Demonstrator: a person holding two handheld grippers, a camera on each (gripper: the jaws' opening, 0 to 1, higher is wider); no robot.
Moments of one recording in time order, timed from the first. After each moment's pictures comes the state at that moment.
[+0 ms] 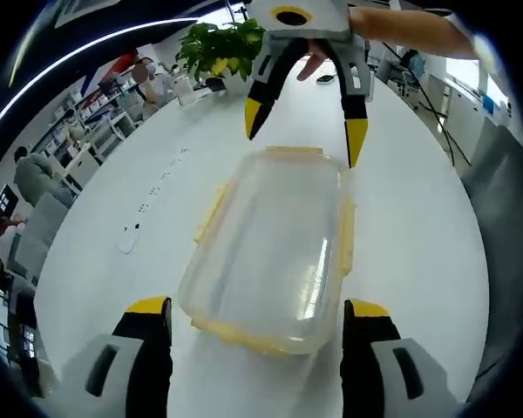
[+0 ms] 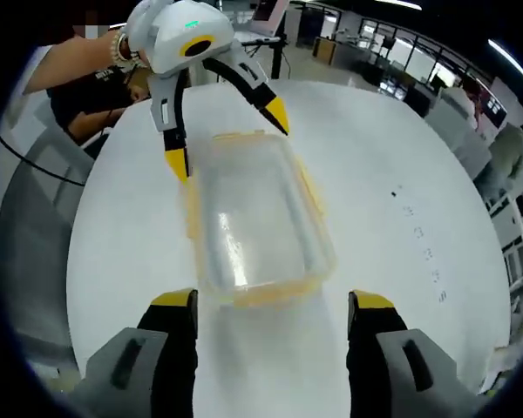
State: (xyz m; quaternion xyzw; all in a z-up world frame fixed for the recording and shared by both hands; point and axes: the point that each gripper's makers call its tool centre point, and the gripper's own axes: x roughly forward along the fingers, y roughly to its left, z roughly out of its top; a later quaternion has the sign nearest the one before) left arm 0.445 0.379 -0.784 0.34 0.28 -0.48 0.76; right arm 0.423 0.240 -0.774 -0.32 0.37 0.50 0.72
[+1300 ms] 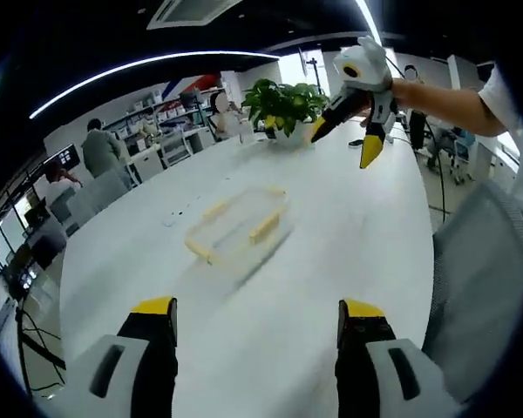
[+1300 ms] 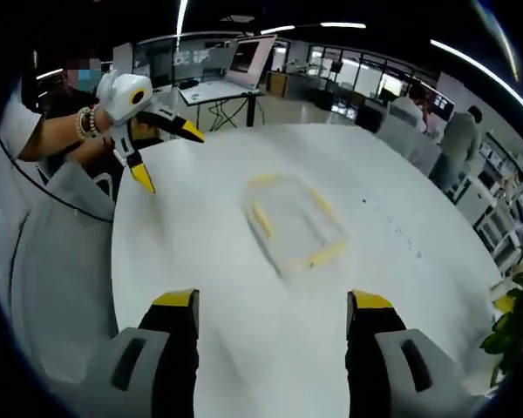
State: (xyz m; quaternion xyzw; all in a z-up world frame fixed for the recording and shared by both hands) left arm 0.280 0.447 -0.720 0.20 0.21 -0.38 0.88; right arm 0.305 0.215 -0.702 -0.24 0.30 0.44 0.81
